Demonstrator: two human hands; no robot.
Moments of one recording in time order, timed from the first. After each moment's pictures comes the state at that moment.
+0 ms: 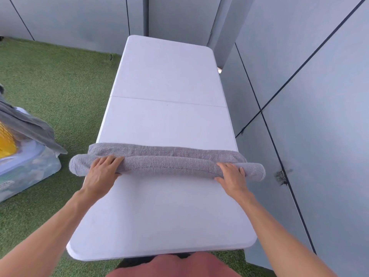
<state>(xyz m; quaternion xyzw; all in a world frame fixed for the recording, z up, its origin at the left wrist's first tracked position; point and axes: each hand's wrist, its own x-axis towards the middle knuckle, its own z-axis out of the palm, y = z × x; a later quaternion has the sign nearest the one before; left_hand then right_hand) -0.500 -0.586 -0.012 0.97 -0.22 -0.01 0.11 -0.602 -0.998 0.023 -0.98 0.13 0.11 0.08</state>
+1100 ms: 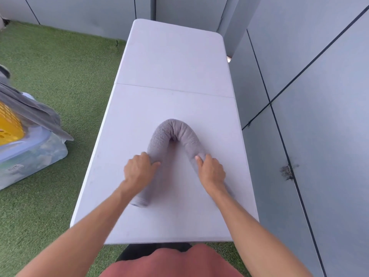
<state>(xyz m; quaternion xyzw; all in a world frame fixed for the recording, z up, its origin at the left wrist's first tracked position) -0.536 -0.698 0.031 0.97 0.02 -0.17 0.18 -0.576 -0.909 0.015 -0.95 0.28 0.10 0.12</state>
